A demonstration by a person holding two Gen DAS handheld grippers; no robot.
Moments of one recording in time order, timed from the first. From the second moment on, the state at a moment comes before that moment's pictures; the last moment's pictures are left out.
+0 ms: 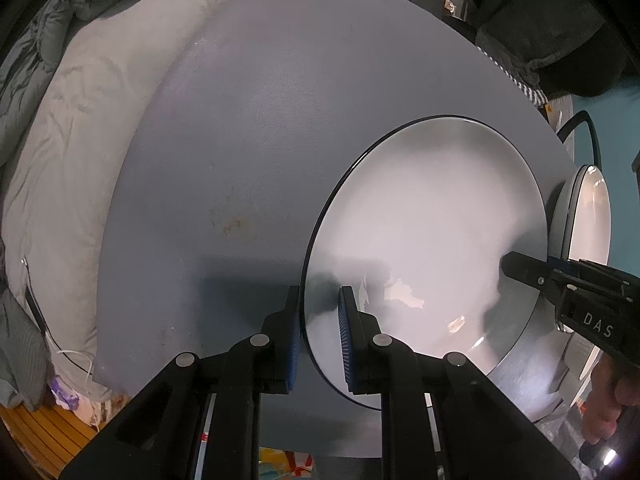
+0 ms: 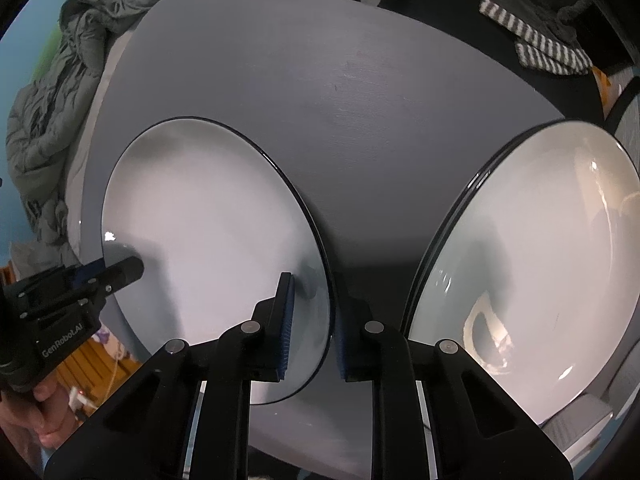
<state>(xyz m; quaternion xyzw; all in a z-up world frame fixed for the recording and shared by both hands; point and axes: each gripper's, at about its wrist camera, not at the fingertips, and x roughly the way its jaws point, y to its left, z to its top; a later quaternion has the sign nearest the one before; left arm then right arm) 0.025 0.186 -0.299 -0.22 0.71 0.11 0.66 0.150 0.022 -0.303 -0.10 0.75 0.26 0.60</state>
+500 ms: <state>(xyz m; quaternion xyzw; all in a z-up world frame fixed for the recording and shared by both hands) 0.028 0.177 -0.290 -0.21 0.72 0.10 0.66 0.146 0.015 -0.302 -0.08 0.76 0.24 0.59</state>
